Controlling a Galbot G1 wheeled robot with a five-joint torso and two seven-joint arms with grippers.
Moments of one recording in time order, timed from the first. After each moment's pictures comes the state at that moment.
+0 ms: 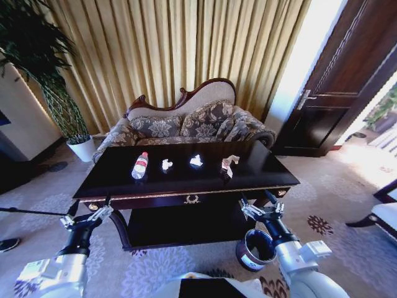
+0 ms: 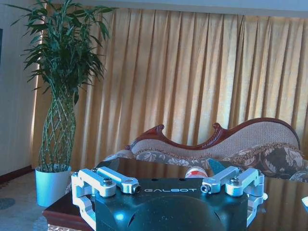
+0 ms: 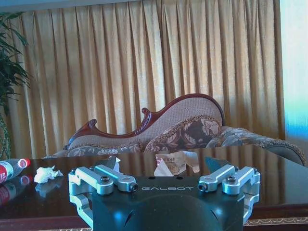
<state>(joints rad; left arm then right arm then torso) 2.02 -1.41 -0.91 -2.50 -0.49 -0.01 -0.08 -1.96 1.34 0.70 2.50 0.36 -0.06 -0.03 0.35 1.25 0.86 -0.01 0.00</state>
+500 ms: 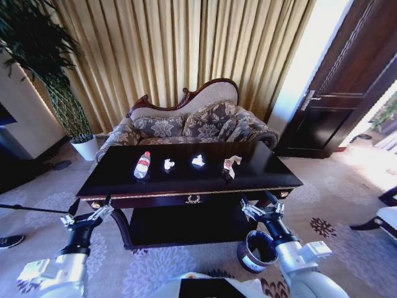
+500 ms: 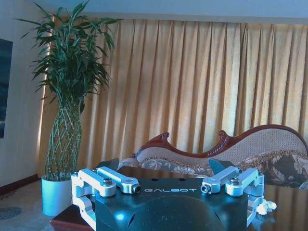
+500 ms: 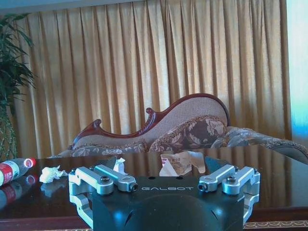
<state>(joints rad) 2.02 -1.42 -0.90 -2.50 -0.47 -0.04 -0.09 -1.96 1.35 0.70 2.50 0.36 -0.06 -0.04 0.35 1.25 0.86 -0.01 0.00</state>
